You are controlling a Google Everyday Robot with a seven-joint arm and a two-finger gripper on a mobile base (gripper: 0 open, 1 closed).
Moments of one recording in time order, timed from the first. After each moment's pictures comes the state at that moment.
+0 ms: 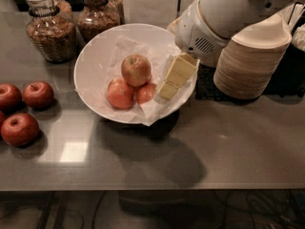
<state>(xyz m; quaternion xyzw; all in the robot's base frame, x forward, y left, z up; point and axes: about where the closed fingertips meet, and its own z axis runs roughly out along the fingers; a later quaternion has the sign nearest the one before) 0.516 -0.038 0.964 -0.63 0.70 0.09 0.31</state>
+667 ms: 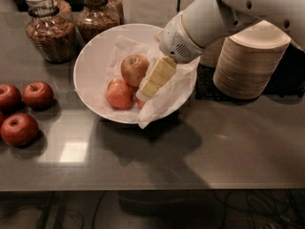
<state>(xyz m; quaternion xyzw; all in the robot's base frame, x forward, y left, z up) 0.550 0.002 0.935 -0.61 0.70 0.17 0.33</state>
